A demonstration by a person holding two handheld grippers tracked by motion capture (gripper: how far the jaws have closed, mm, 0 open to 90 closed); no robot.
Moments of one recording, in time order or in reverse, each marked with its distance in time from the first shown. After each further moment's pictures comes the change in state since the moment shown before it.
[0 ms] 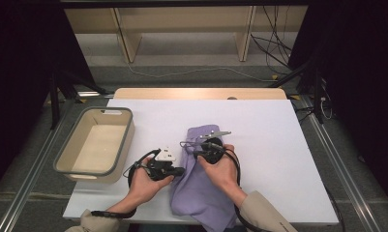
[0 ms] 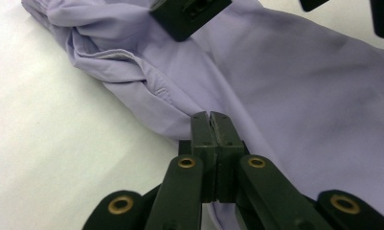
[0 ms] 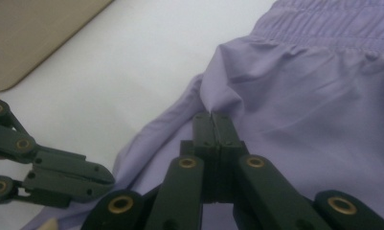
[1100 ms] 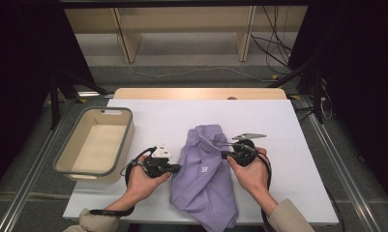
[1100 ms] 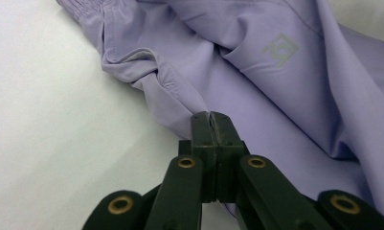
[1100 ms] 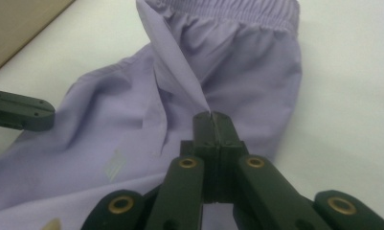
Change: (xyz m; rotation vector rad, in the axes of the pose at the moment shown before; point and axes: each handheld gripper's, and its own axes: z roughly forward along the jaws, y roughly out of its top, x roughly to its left) left arm 0.011 -0.002 -0.003 -0.006 0.032 -0.035; right arm -0.050 -0.027 -0.064 -0.036 -0.091 0.082
